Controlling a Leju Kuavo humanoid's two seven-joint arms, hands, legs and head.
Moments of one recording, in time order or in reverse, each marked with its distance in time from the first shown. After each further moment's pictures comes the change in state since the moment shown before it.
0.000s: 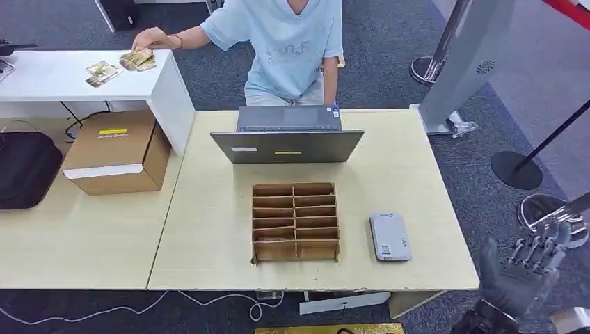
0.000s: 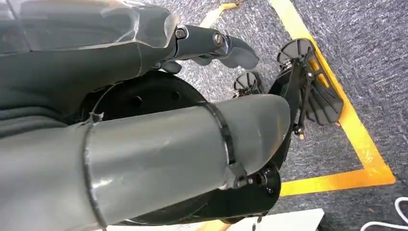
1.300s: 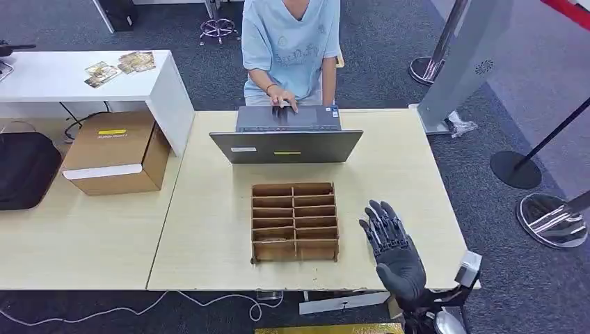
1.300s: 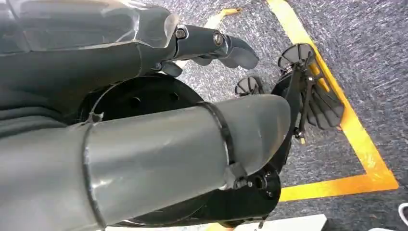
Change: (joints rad) left arm -0.008 0.004 0.000 0.000 -0.032 0.040 0.026; right arm -0.168 -0.128 0.236 0.404 -0.149 0.828 0.138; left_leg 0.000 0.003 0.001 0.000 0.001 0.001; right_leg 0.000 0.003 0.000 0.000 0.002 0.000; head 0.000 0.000
